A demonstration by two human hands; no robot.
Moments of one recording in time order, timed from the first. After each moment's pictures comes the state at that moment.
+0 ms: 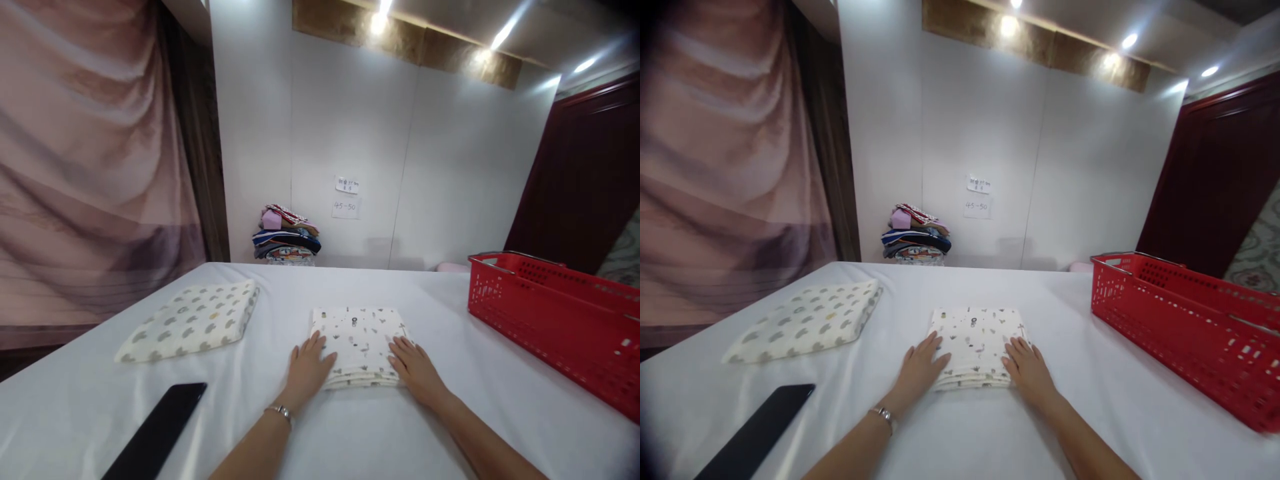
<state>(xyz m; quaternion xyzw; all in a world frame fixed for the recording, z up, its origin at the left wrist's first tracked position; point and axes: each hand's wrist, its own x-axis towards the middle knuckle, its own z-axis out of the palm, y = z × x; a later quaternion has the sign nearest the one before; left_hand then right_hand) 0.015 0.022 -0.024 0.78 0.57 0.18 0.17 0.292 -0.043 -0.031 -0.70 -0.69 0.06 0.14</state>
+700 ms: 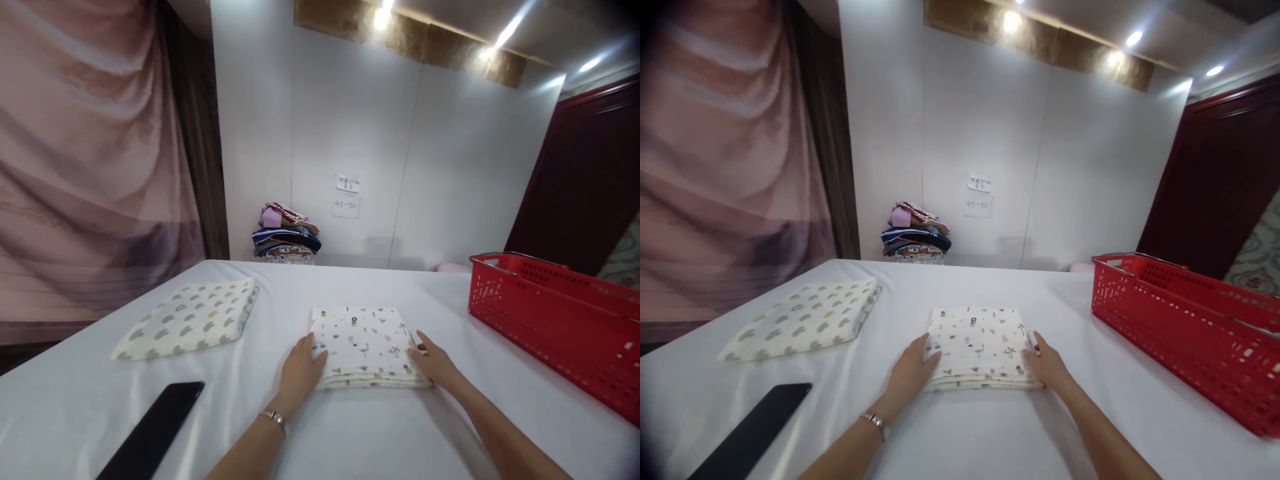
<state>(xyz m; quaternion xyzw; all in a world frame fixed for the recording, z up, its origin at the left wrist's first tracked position) 0.006 0.015 -0.013 0.74 0.61 0.21 0.17 0.335 -0.033 -0.025 -0.80 -0.51 0.19 0.26</state>
